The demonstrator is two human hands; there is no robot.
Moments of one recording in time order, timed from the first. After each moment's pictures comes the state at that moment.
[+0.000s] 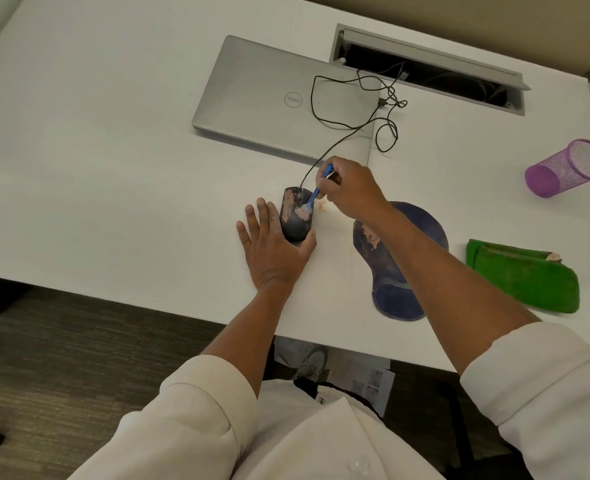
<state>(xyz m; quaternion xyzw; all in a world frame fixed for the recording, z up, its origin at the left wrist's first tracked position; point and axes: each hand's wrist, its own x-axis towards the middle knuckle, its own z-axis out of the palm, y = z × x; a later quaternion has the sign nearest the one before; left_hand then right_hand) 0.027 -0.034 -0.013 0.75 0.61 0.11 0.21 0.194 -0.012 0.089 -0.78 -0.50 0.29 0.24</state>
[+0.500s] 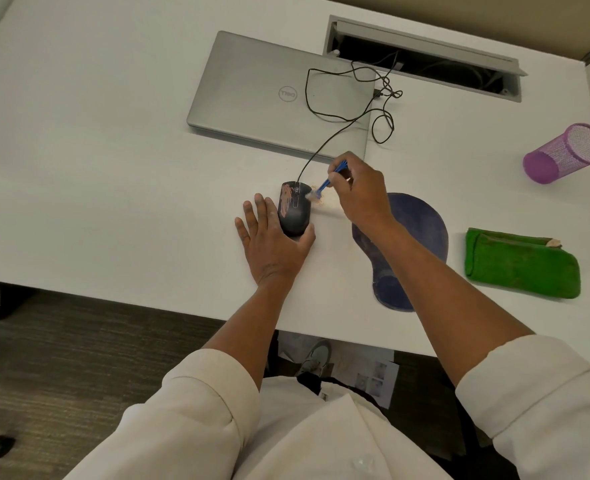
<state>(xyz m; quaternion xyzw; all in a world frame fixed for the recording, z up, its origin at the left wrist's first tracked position) 0.027 -0.034 -0.012 0.75 0.61 0.11 0.21 0.193 -0.038 0.076 -0.79 -0.47 0.20 0.32</state>
